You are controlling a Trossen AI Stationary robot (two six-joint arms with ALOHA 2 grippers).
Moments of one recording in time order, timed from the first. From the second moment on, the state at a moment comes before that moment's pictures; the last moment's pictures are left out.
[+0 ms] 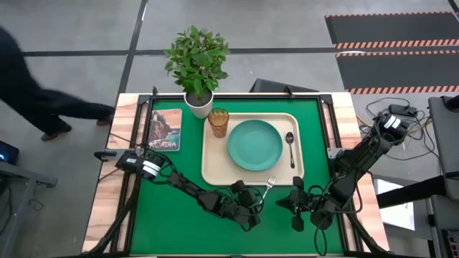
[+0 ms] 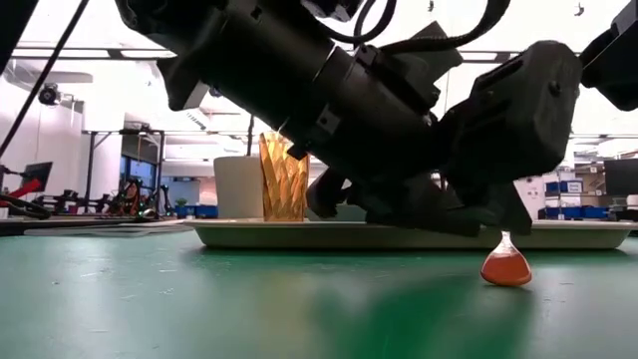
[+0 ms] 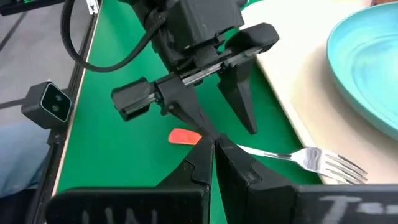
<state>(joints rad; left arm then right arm) -0.44 2.32 1.48 0.24 -0.66 -0.57 0.87 1.39 0.68 -0.10 0.71 0.81</state>
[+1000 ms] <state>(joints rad) -0.45 2.28 1.48 0.05 -0.64 -0.69 0.87 1.39 0.68 -0.12 0.74 0.80</state>
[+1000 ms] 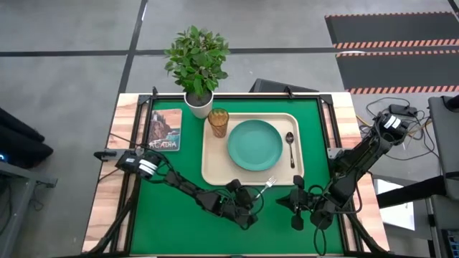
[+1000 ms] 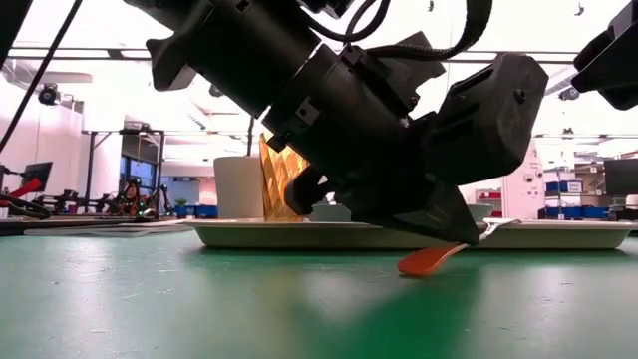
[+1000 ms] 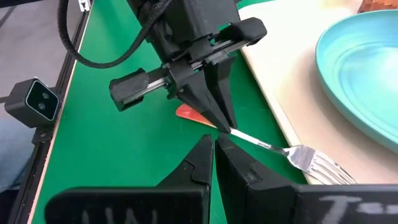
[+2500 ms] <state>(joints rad) -0.44 2.29 1.47 0.07 -0.68 -0.50 0.87 1.39 0.68 -0.14 0.77 0.74</state>
